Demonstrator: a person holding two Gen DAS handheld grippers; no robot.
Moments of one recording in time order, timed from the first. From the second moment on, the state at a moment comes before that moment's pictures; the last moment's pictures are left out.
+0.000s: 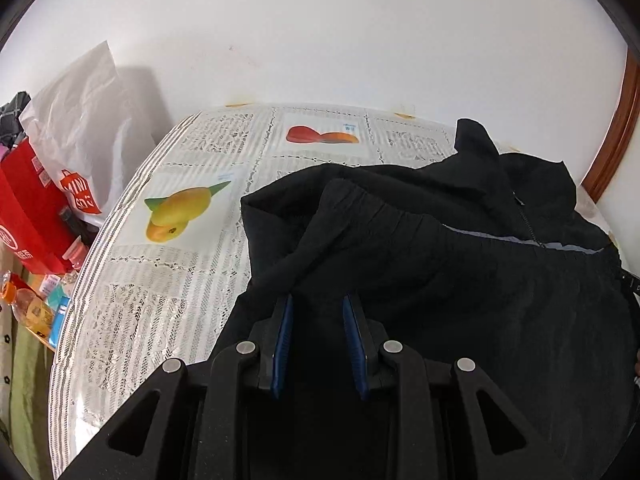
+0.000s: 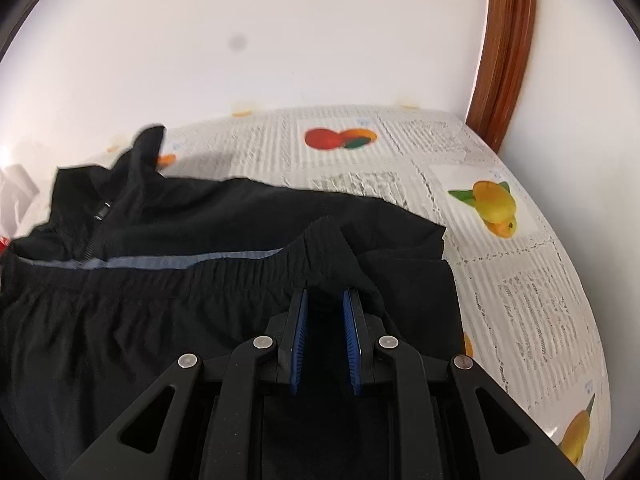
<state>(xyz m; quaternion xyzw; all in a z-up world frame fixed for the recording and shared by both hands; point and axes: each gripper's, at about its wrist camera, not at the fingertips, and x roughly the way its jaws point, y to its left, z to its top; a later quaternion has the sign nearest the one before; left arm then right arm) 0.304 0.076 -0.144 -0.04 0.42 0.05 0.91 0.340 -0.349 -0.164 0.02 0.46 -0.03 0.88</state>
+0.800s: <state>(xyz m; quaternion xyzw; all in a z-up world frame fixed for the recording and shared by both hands) 0.320 0.011 -0.155 -0.03 0.42 0.04 0.90 0.349 -0.414 -0.173 0.02 0.46 -0.03 0.89</state>
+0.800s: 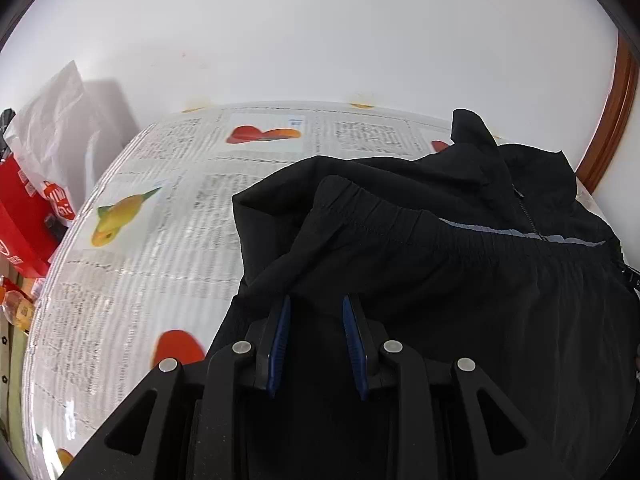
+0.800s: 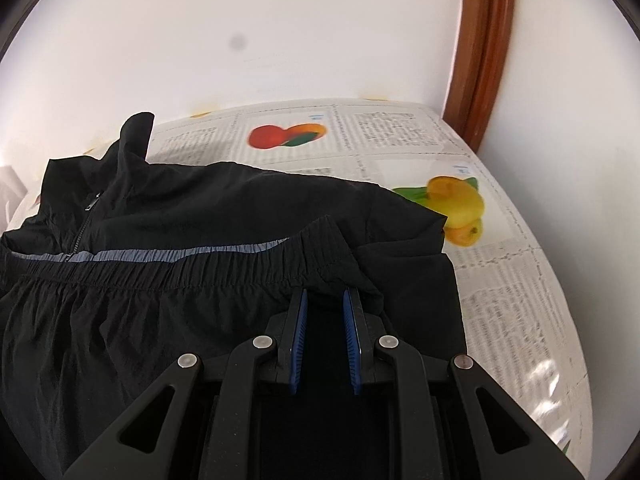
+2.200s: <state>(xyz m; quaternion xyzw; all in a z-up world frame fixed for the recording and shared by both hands) 0.162 0.086 -0.131 -0.03 0.42 0.04 0.90 0.291 -0.252 -0.157 -0.01 0.48 0.03 0.87</state>
